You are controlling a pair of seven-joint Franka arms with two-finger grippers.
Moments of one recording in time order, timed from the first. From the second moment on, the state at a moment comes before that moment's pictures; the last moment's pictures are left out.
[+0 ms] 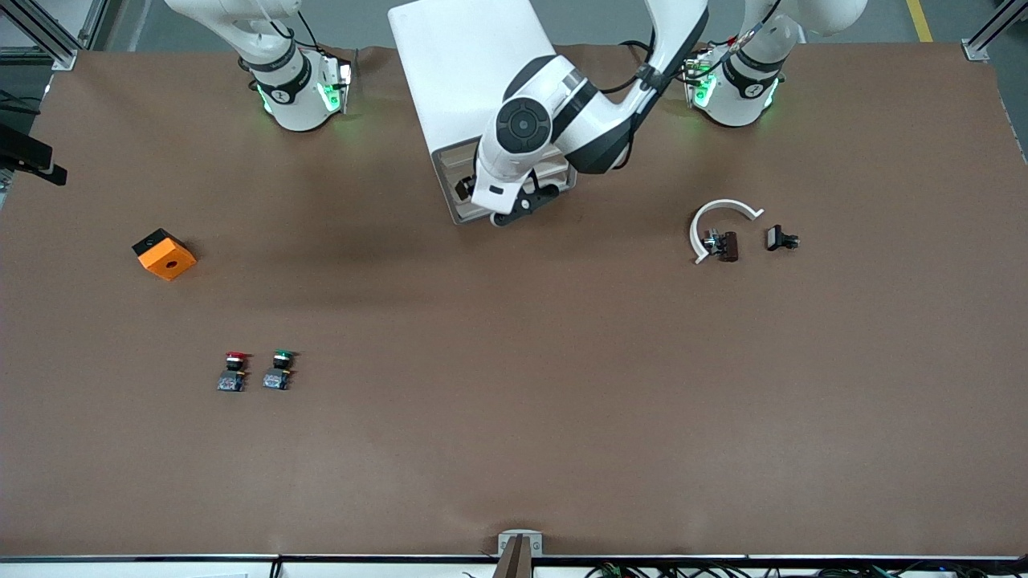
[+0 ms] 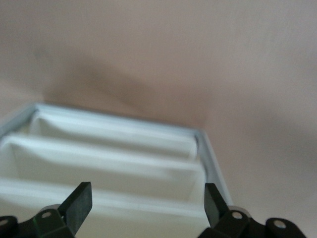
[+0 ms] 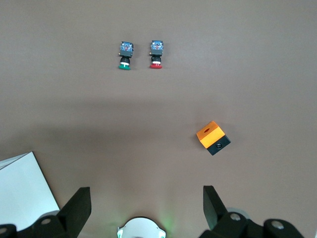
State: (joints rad) left arm -0.88 0.46 -0.02 -1.67 -0.39 2.05 -1.24; right arm -0.06 0.01 -0.10 -1.43 0.02 1.33 -0.17
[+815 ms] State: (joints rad) left arm -0.54 0.37 -0.01 -1.66 -0.13 2.03 -0.90; right arm -0.04 -0.09 -0.10 -1.57 0.03 1.40 -0.12
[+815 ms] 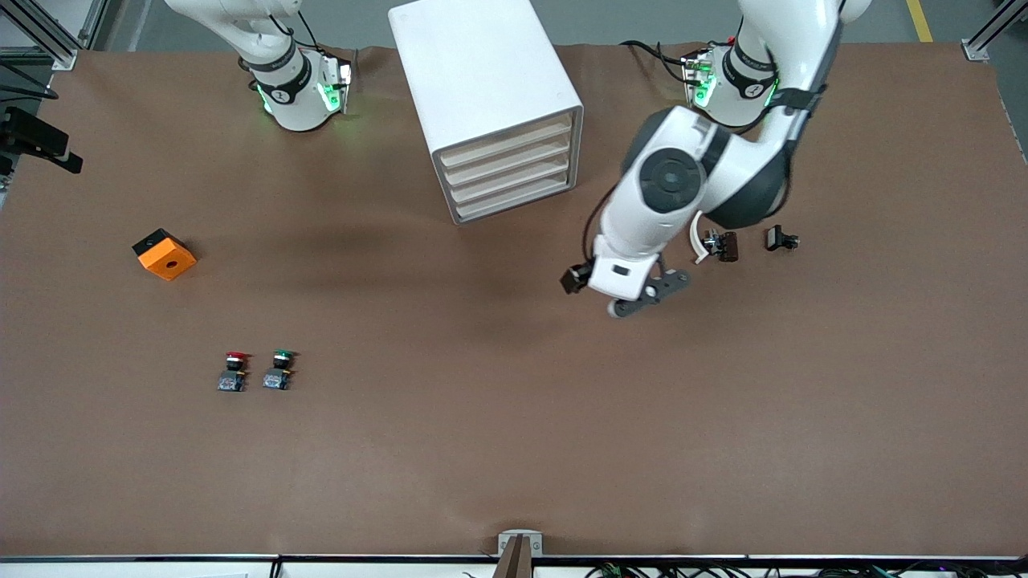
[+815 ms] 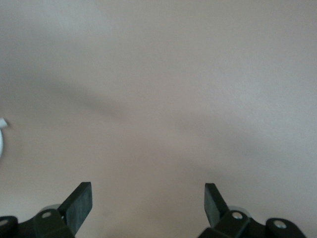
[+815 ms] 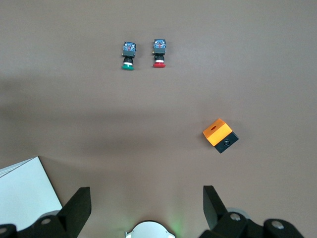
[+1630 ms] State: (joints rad) left arm -0.21 0.06 -0.01 -2.03 -0.13 2.02 -0.16; right arm -0.04 -0.09 -0.09 -1.57 0.03 1.42 -0.13
